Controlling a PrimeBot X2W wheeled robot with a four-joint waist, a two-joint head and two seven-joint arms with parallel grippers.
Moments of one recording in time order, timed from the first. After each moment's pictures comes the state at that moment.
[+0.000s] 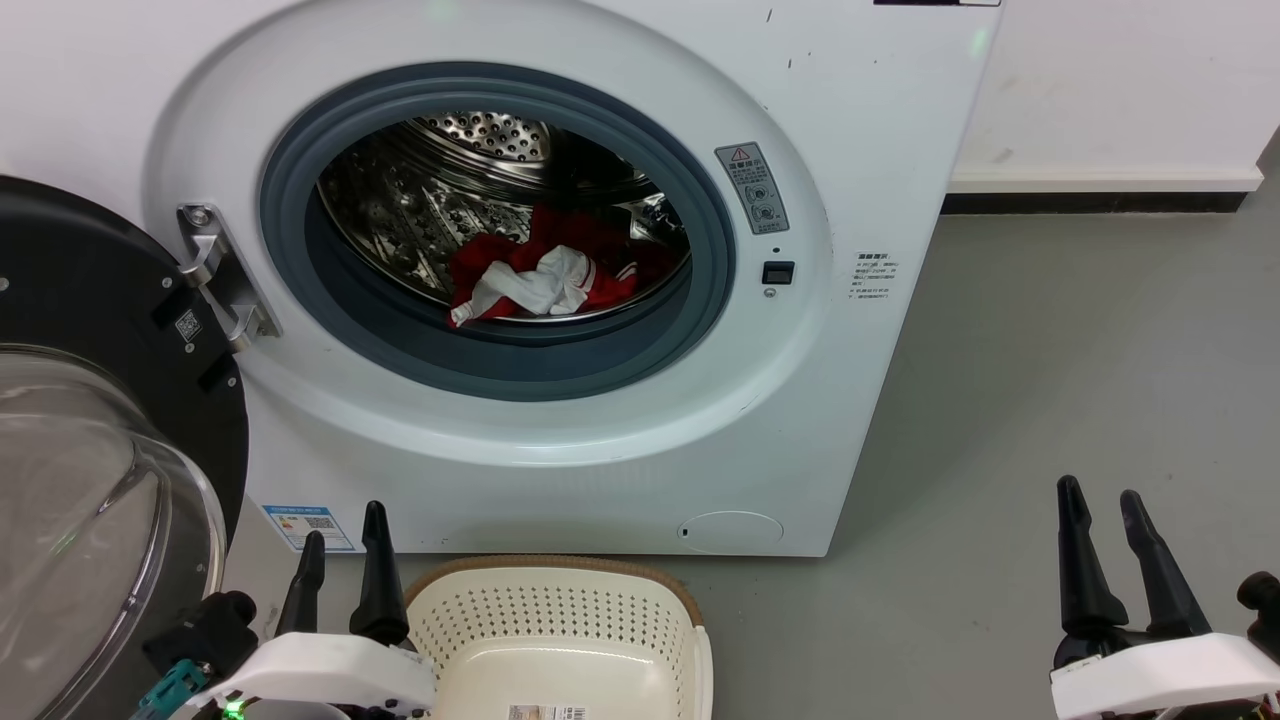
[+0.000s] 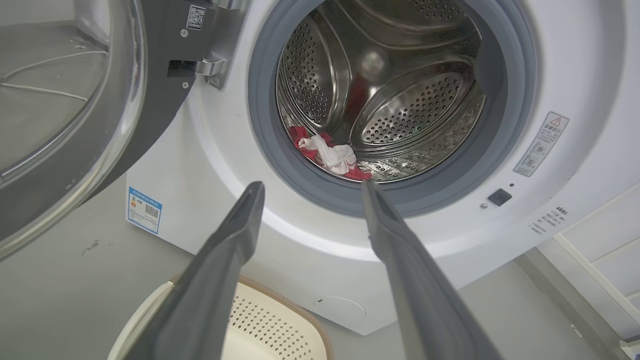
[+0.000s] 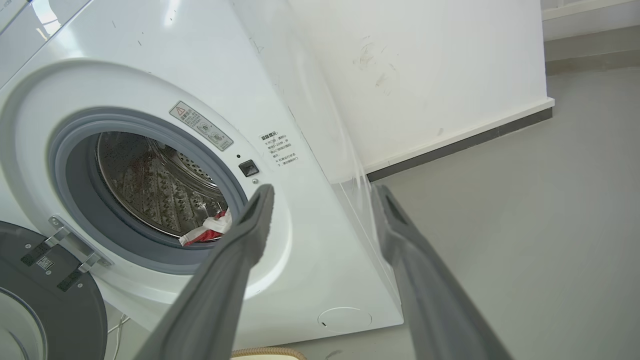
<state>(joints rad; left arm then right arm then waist) 0.03 0.05 0.00 0.09 -0.59 0.06 -0.13 0.07 -0.05 -0.08 0.02 0.49 0.13 -0.13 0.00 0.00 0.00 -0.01</state>
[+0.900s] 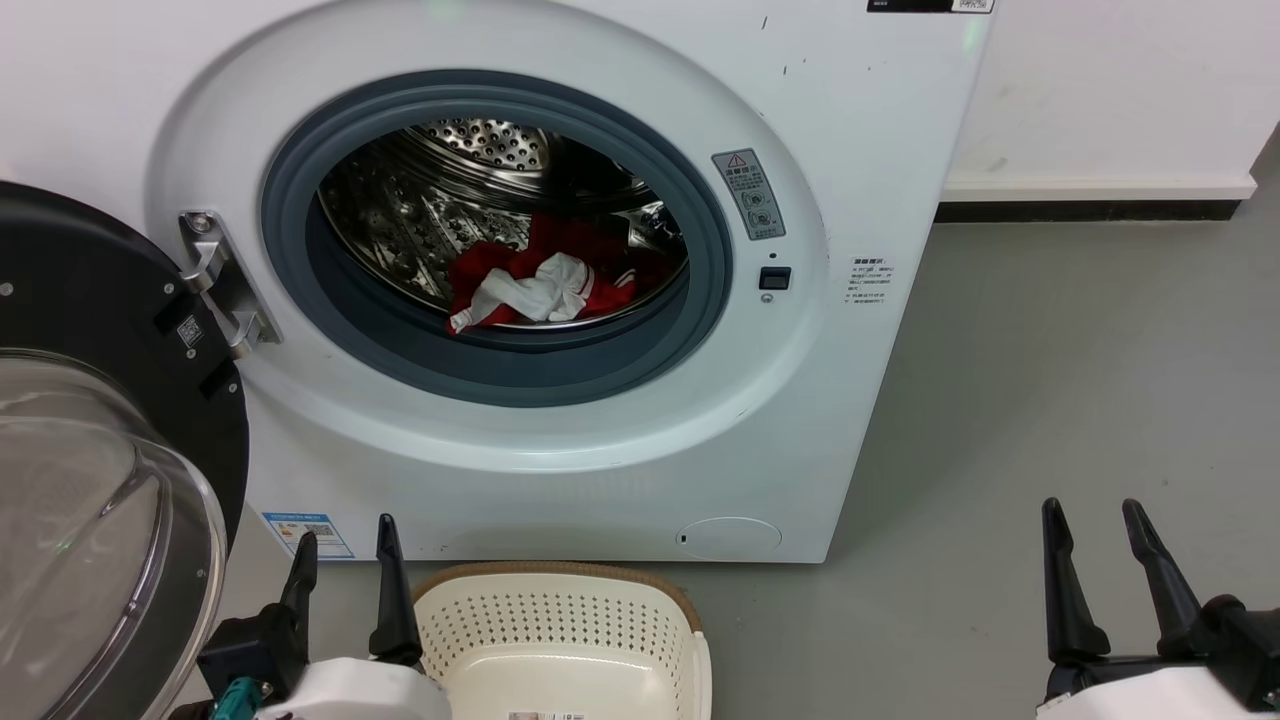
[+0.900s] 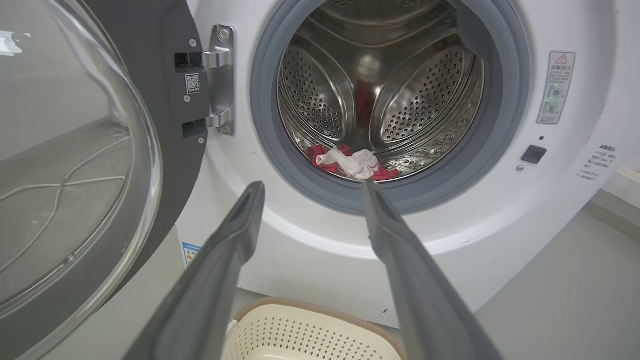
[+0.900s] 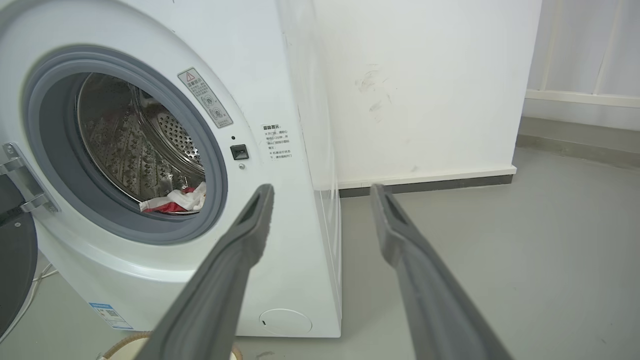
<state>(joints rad) 0.06 0.07 -0.04 0.07 -0.29 0.11 -0.19 0.12 -0.05 -0.07 -0.02 0.19 0.13 -0.19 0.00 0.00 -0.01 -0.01</state>
